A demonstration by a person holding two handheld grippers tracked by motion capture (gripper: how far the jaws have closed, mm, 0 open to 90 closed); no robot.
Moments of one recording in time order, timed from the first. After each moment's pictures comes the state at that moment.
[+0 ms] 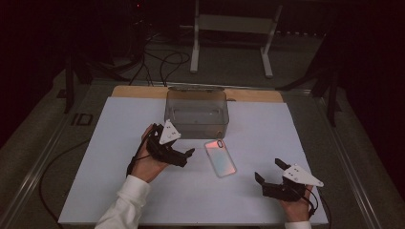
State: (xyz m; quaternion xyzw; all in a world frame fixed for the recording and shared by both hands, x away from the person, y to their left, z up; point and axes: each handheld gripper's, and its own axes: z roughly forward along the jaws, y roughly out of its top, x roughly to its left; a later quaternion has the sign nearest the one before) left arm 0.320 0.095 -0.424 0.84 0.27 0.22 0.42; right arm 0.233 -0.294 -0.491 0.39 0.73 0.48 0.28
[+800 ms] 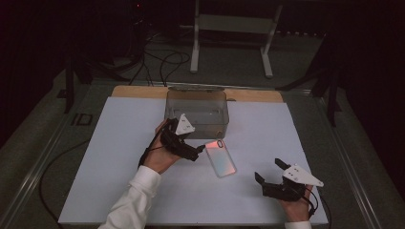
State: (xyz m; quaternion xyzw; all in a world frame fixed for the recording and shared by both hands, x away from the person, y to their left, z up) left arm 0.345 0.060 -0.425 0.86 0.26 0.19 0.40; right arm 0.233 -0.294 -0.492 0.39 0.73 0.48 0.28
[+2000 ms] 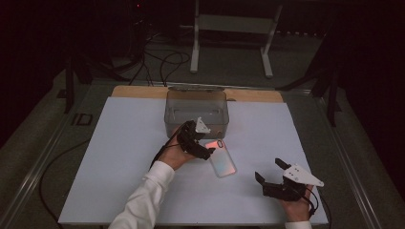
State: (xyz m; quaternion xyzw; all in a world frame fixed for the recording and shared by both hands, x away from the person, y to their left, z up) left arm 0.372 0.022 -0.461 0.89 0.27 0.14 0.35; right arm 0.233 -0.295 -0.491 0.39 0.73 0.48 0.28
